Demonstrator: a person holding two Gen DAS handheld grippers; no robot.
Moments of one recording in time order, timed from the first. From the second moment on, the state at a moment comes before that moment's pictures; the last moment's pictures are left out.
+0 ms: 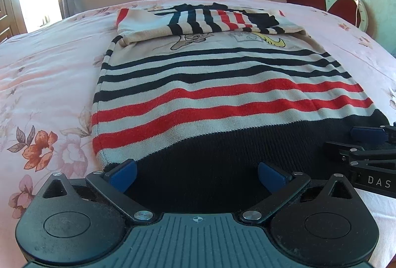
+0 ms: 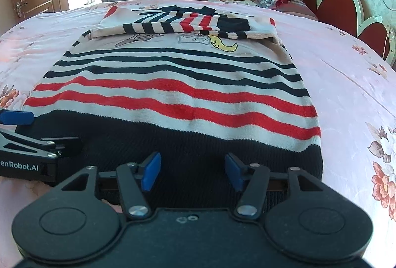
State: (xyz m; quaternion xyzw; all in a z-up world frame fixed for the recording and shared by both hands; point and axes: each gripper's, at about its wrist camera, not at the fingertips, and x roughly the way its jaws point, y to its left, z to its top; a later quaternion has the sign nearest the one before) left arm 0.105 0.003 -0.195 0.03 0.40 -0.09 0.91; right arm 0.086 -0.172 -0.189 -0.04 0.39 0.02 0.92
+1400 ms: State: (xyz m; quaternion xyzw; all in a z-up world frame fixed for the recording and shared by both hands) left arm 0.109 0.068 -0.194 -0.14 0.45 -0.14 0.87; right arm 0.075 -0.274 -0.178 0.13 0.44 -0.01 0.89
